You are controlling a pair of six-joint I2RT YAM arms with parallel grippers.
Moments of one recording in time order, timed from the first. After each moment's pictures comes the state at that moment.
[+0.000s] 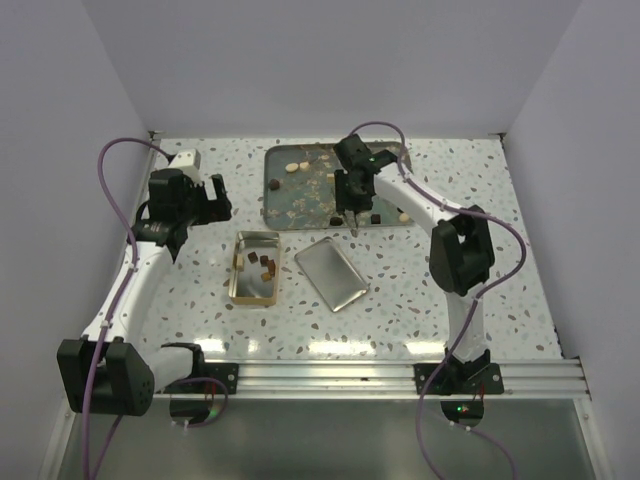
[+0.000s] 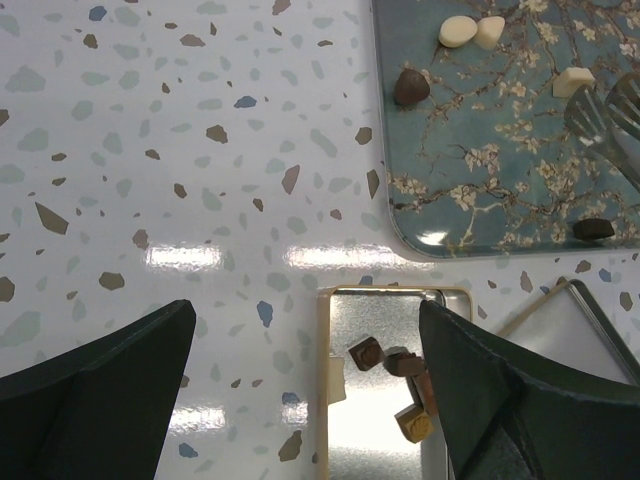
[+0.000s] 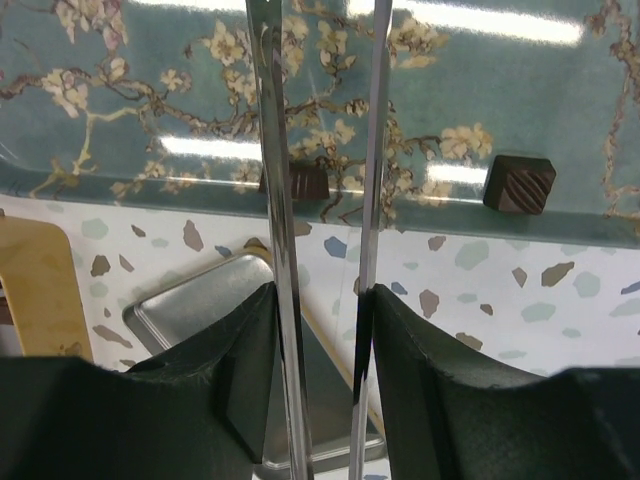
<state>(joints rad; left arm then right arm) -0.04 1.17 0.96 -0.36 0.05 -0.18 0.54 2.05 1.81 -0.86 0.11 0.46</state>
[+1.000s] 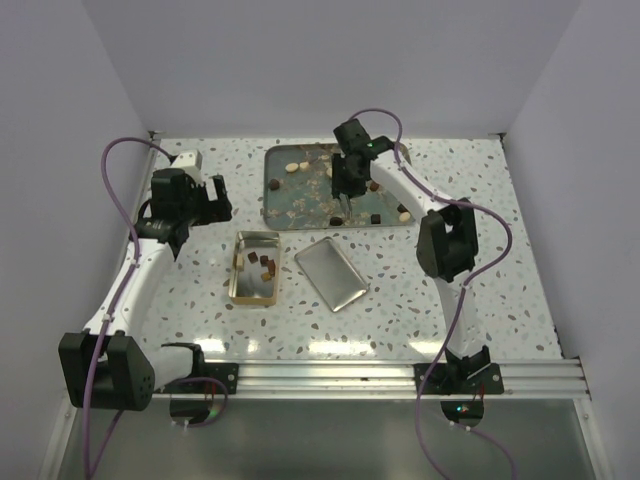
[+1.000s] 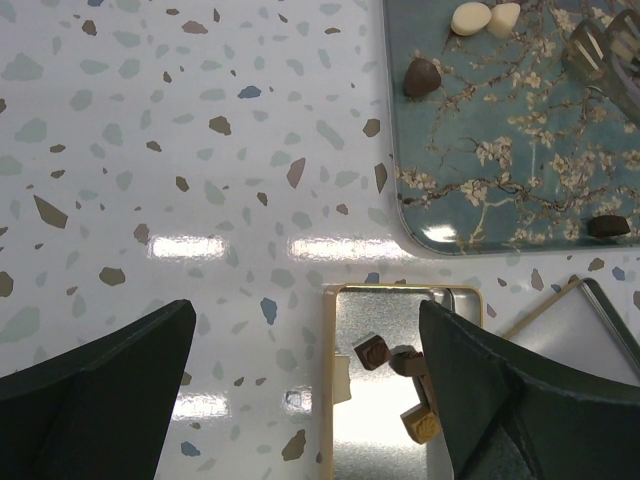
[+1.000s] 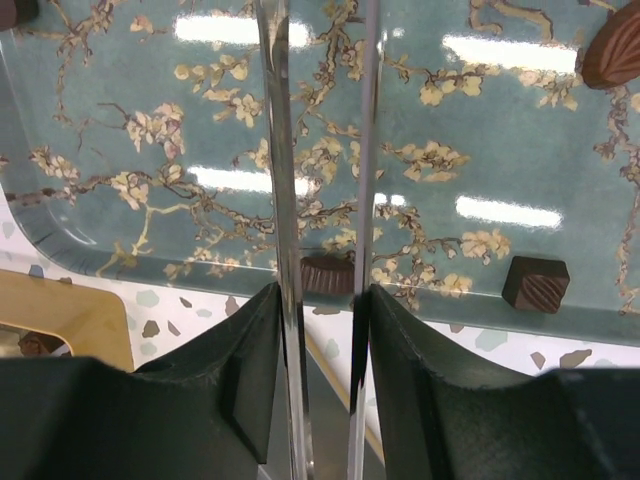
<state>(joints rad) -0.04 1.19 0.96 -0.36 0.04 -0.17 0.50 2.24 2.08 -0.89 0.05 0.46</state>
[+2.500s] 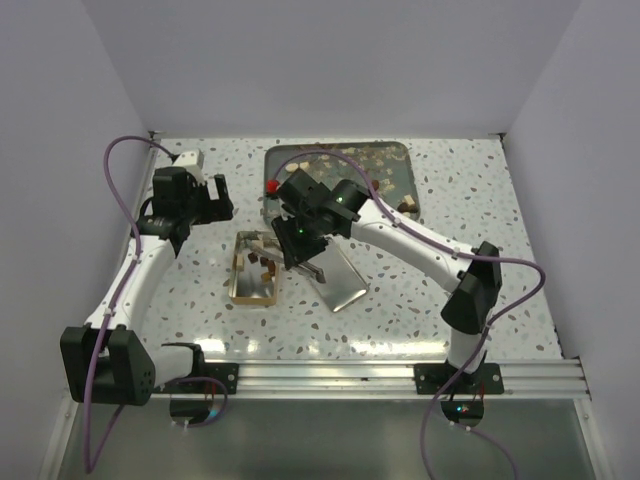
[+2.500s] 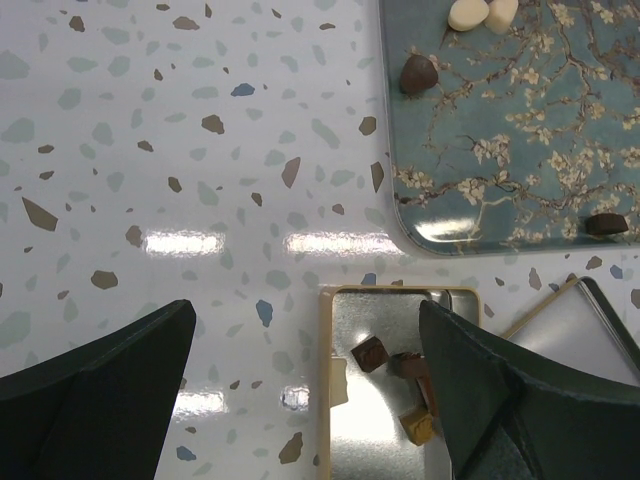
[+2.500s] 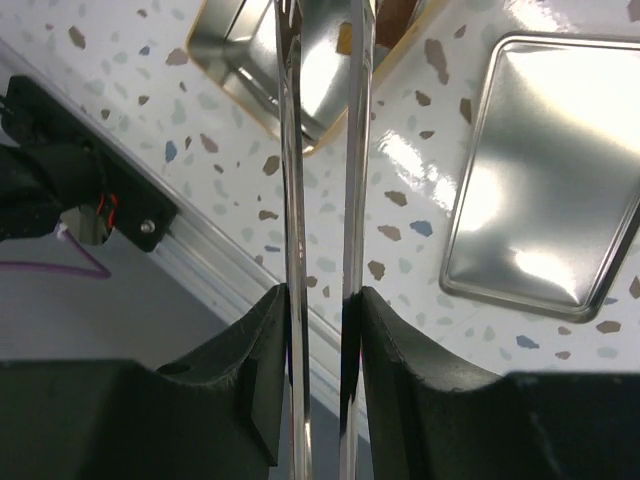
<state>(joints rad) -0.04 1.22 0.97 -0.36 0.05 -0.17 0.95 1.86 1.87 -1.06 -0.11 0.42</state>
